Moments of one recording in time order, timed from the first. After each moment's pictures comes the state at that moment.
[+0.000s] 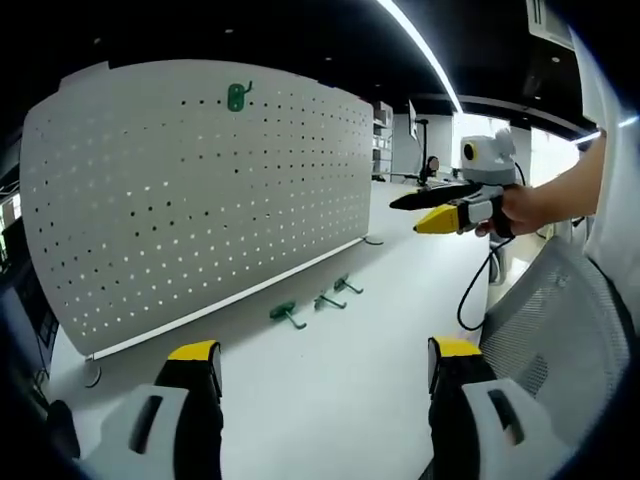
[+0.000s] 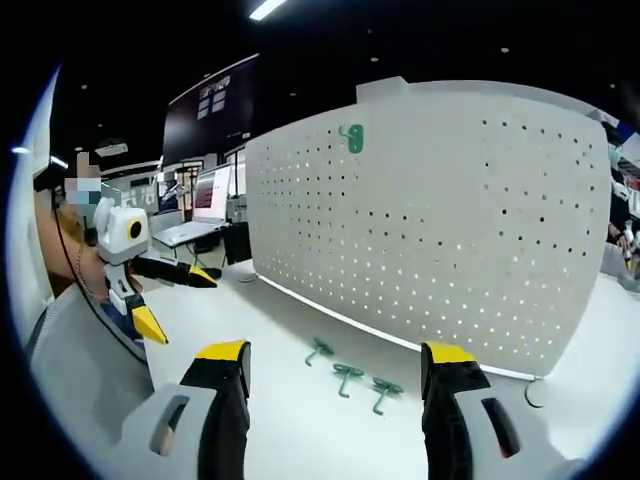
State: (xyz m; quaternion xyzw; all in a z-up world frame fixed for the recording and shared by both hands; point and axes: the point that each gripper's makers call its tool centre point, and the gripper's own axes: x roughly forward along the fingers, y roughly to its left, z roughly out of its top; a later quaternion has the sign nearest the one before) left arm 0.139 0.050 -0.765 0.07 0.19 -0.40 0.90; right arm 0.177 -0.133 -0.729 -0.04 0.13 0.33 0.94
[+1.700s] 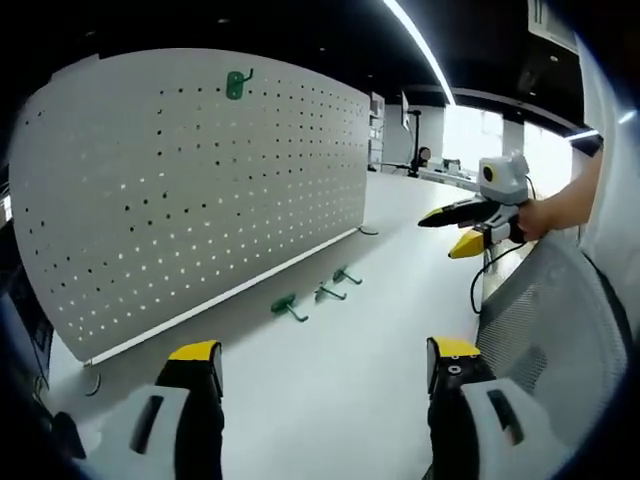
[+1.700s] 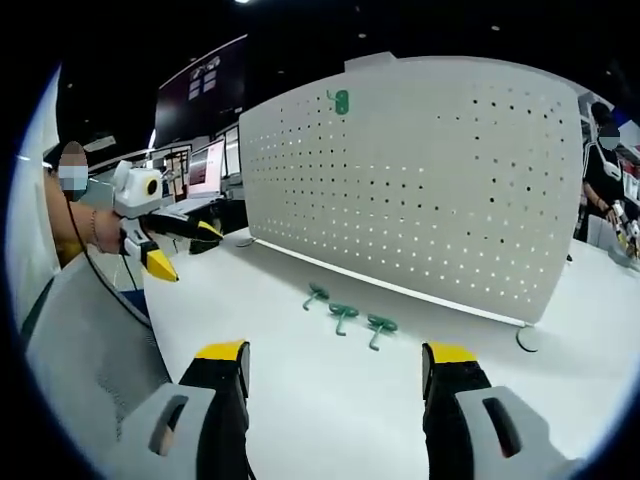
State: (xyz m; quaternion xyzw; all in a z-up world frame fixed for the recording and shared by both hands) left arm 0.155 0.053 -0.766 0.09 0.21 -0.42 0.88; right arm 0.139 -0.162 -0.769 -0.05 0.19 0.31 0.93
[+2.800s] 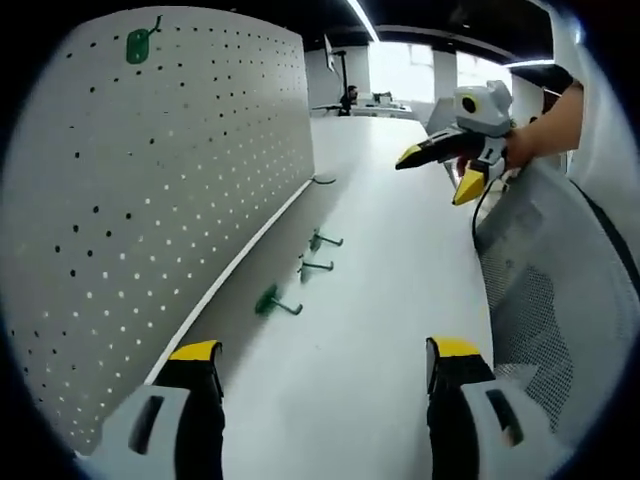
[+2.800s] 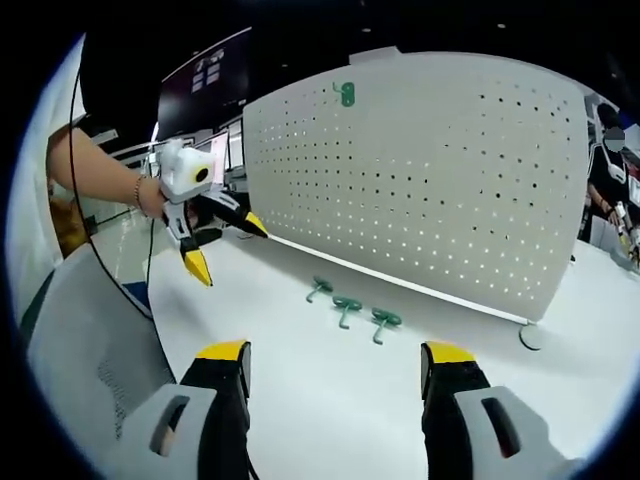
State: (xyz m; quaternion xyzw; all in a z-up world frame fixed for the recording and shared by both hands) left arm 0.189 0.032 -0.804 0.23 0.27 -0.53 0.77; right arm 0.135 -0.157 -0.775 -0.06 0.20 0.32 0.93
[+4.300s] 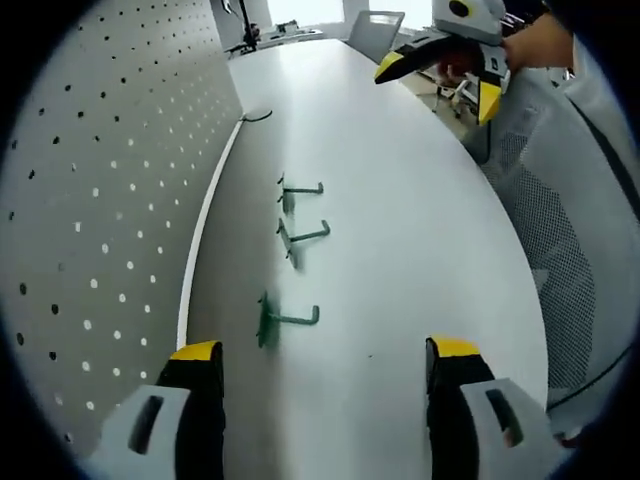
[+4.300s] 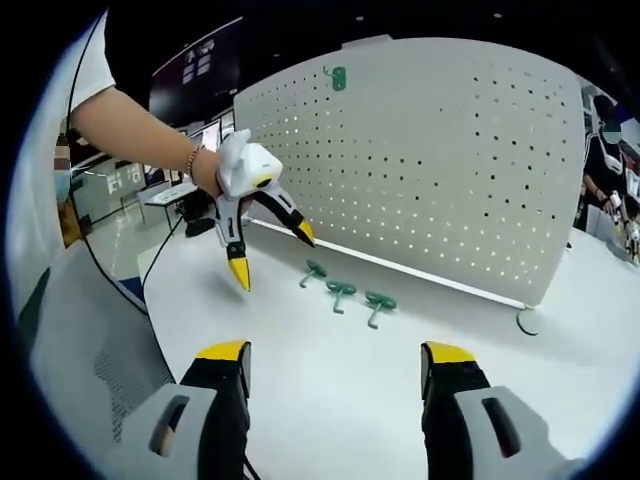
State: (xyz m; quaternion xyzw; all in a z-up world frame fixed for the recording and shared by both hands) left arm 0.239 -0.010 -0.861 0.40 0.32 -0.61 0.60; right arm 0.135 -0.167 -0.789 -0.06 0.23 0.30 0.92
